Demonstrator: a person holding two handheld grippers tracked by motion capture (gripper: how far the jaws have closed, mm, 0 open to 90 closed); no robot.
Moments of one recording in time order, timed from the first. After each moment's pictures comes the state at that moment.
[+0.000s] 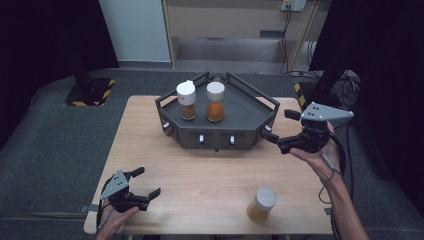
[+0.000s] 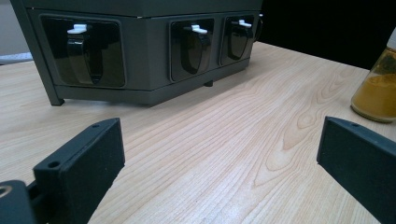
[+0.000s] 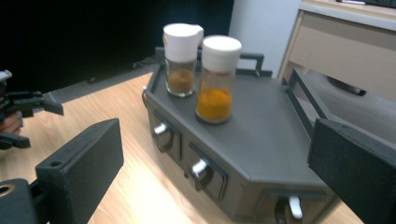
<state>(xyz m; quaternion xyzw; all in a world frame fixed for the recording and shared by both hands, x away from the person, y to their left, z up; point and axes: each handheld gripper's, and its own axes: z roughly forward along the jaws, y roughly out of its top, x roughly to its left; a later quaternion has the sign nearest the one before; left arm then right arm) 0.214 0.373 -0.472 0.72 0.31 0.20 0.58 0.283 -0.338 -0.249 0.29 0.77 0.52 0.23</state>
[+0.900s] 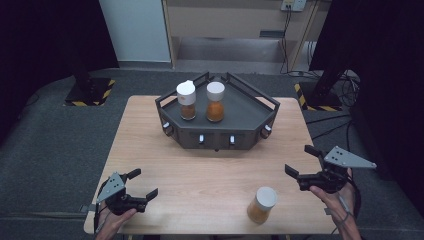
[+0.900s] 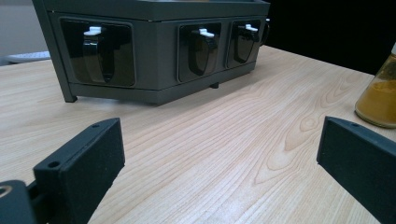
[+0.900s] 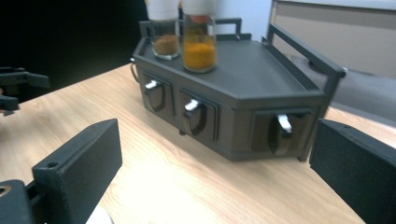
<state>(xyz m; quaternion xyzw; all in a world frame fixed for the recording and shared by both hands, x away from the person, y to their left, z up) 0.199 0.374 -0.470 0.71 0.33 0.21 0.58 0.217 -0.388 -0.333 0.34 0.73 0.54 0.23</state>
